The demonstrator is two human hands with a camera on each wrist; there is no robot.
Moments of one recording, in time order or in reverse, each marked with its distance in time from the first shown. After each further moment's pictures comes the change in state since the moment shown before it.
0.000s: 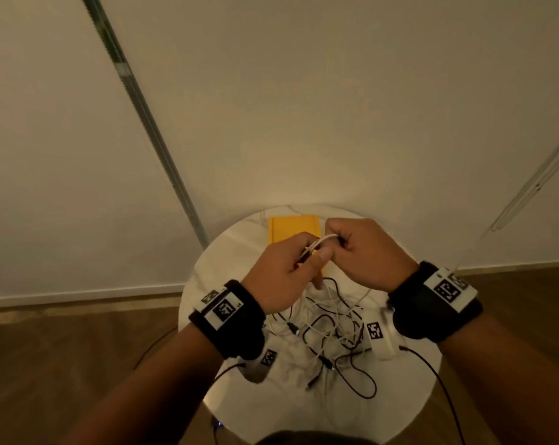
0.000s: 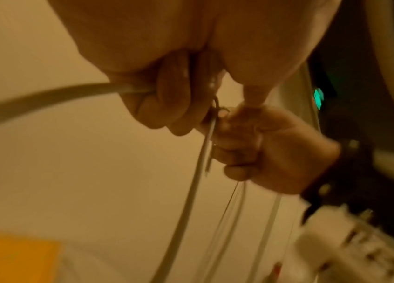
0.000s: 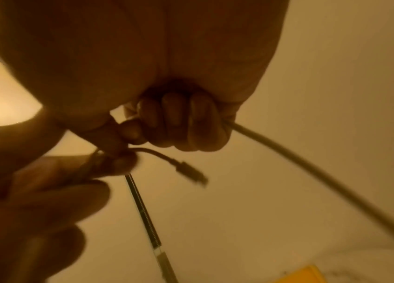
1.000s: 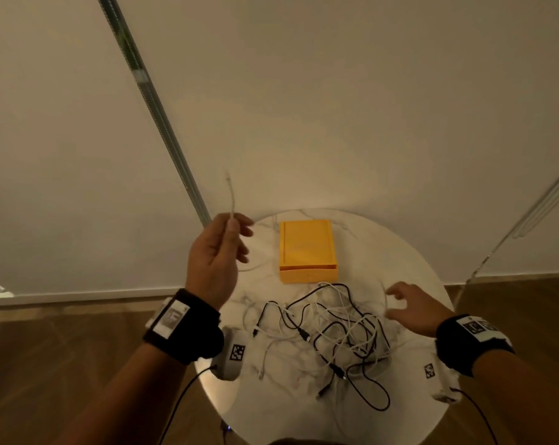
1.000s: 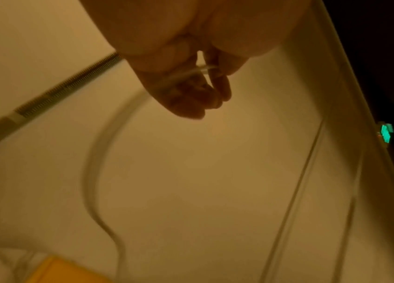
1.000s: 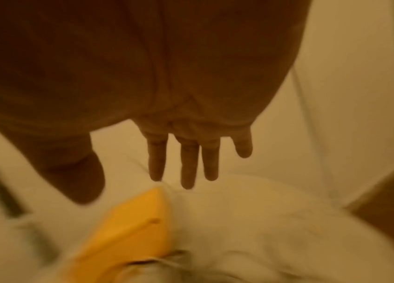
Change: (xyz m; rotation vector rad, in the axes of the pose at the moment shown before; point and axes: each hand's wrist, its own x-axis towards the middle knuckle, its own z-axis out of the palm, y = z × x) left_hand -0.025 -0.043 -0.059 -0.257 0.673 -0.028; right_hand -0.073 0.168 0.039 -0.139 -0.350 0.674
